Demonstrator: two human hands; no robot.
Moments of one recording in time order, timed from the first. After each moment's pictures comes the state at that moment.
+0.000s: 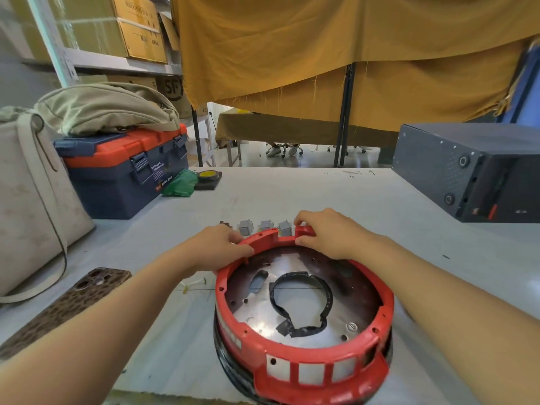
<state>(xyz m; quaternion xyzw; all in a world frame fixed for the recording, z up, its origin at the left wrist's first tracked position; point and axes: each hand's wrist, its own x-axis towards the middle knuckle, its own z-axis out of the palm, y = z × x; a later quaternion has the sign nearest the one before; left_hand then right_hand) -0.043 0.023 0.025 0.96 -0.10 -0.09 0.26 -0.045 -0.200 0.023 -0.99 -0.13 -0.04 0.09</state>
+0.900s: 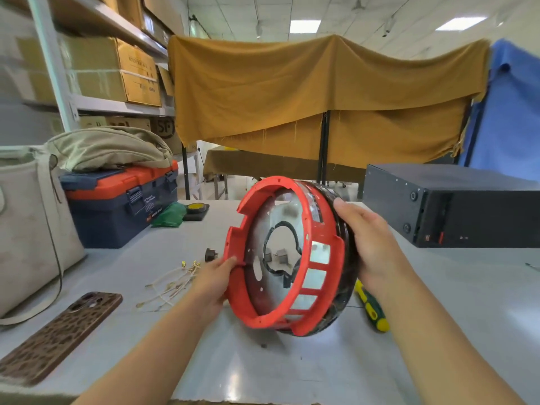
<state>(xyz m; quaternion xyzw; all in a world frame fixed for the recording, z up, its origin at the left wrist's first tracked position) -0.075 -0.016 -0.005 0.66 0.06 -0.03 0.75 -0.145 -0.226 0.067 -0.62 -0.06 -0.18 0.76</state>
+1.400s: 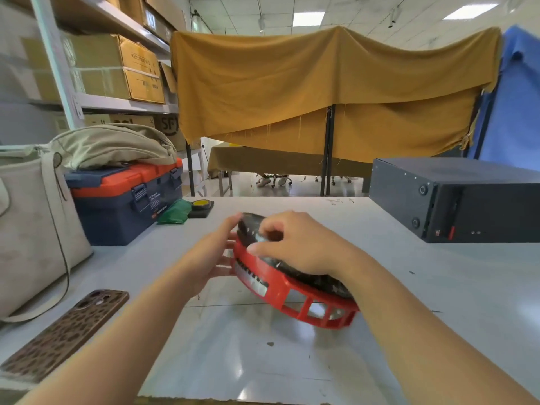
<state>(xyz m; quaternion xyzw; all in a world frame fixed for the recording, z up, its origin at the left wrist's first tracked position) -0.081 0.005 0.050 0.77 -0.05 -0.08 0.63 -0.146 -0.158 0.099 -0.93 -0.22 -0.08 0.29</state>
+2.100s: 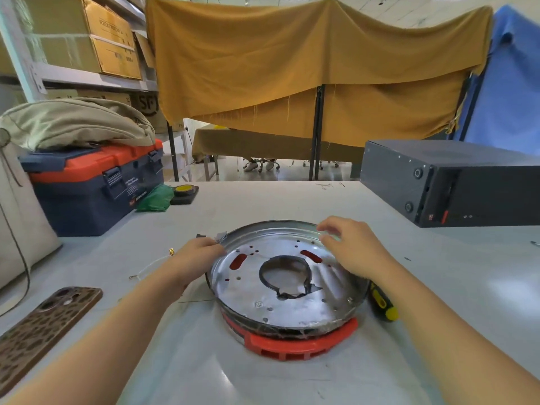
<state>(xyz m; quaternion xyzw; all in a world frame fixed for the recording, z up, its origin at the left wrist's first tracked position) -0.043 0.018 0.005 0.86 -0.03 -0.08 0.50 -0.099 -0.246 0.023 -0.95 0.00 -0.15 0.29</state>
